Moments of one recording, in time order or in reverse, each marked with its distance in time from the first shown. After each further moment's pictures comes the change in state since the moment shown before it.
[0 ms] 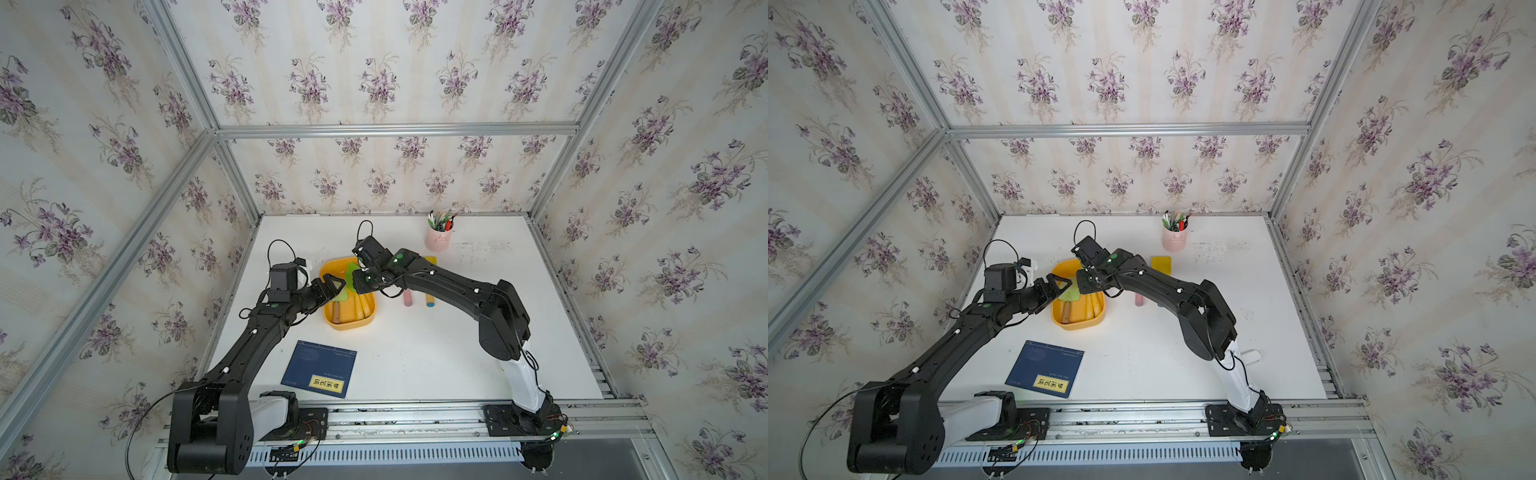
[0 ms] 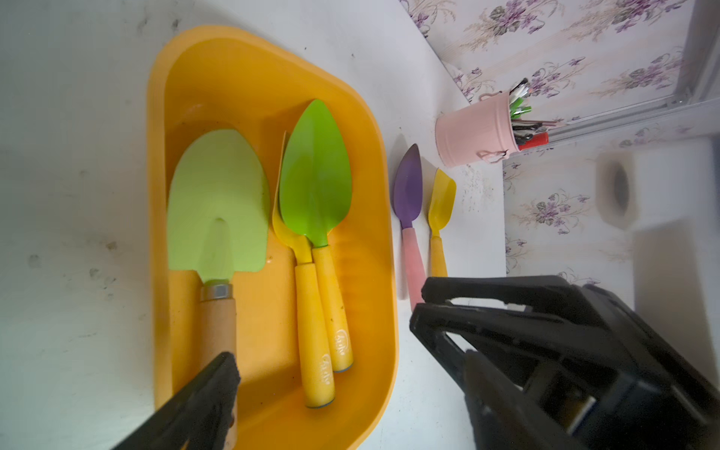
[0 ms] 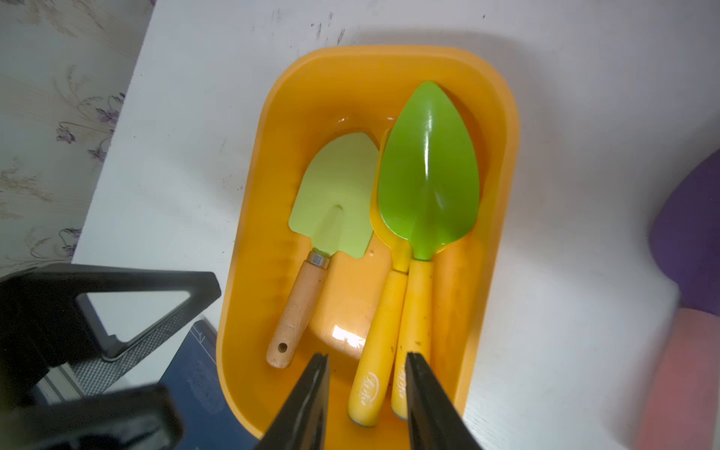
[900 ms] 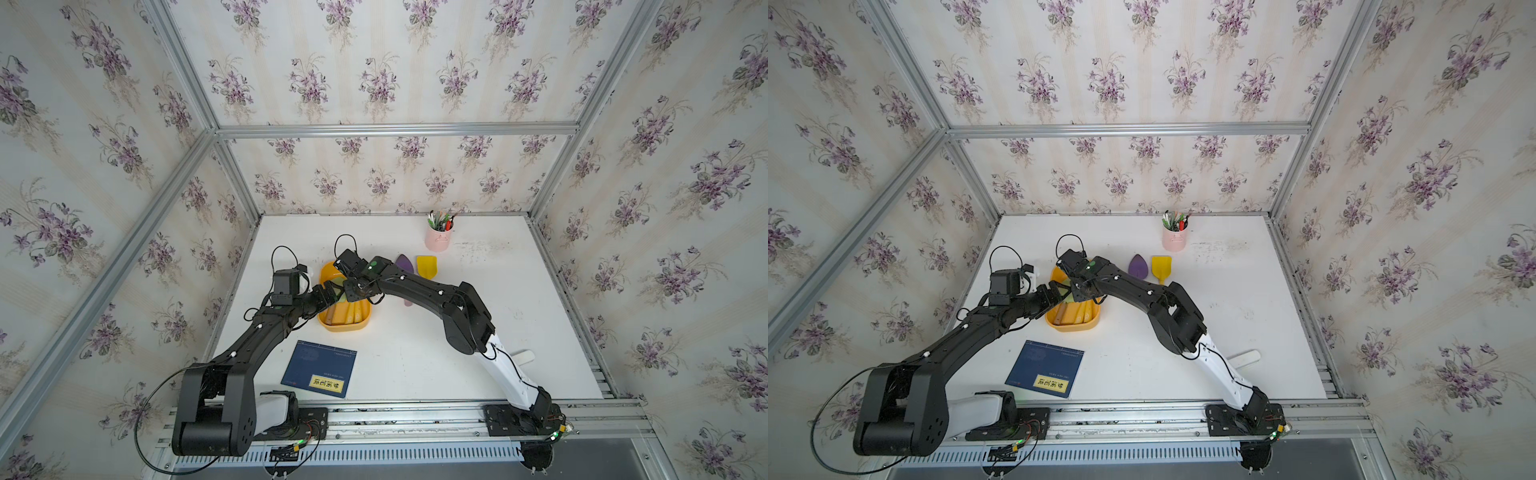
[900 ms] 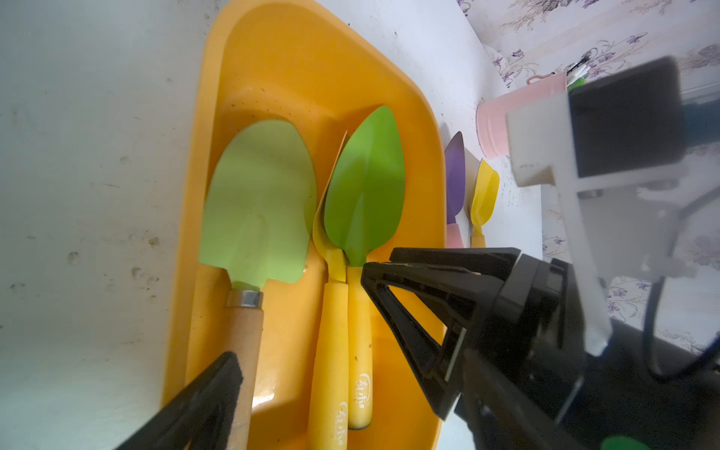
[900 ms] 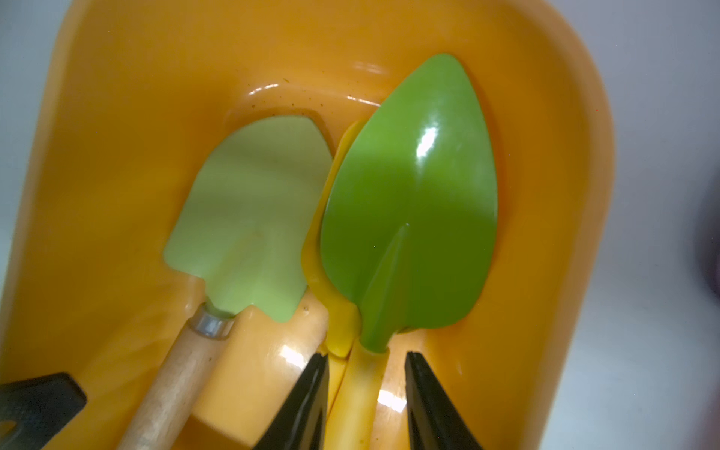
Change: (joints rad) left arm 0.006 0.079 -0.067 0.109 -0.021 0.039; right arm 0.035 0.269 0.266 -0.161 0.172 0.022
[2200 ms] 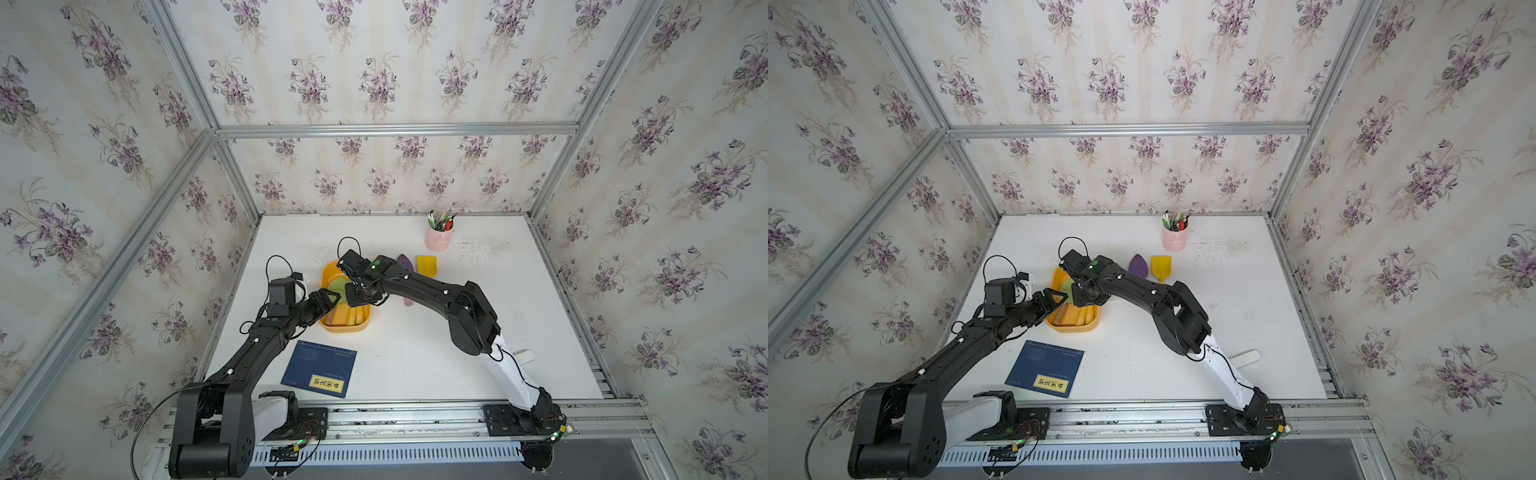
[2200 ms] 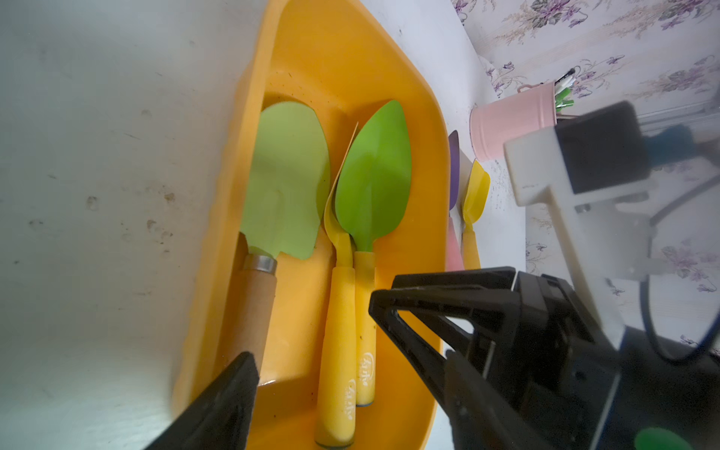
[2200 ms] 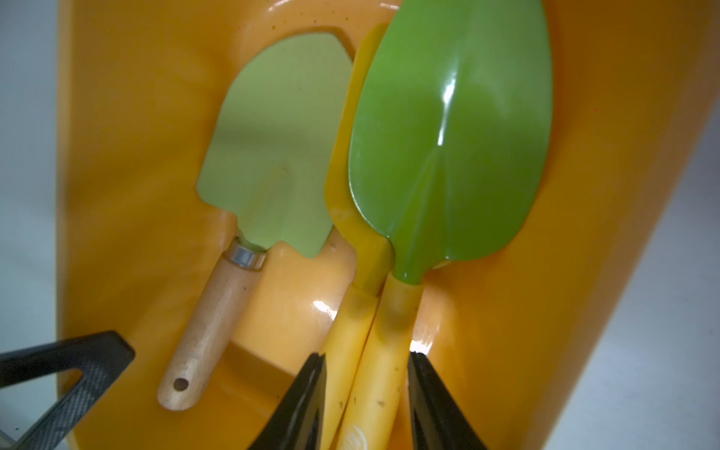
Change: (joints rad) left arm 0.018 -0.101 -0.091 0.013 0.029 -0.048; right arm -0.009 -0.051 -0.057 -0.050 -0.137 0.092
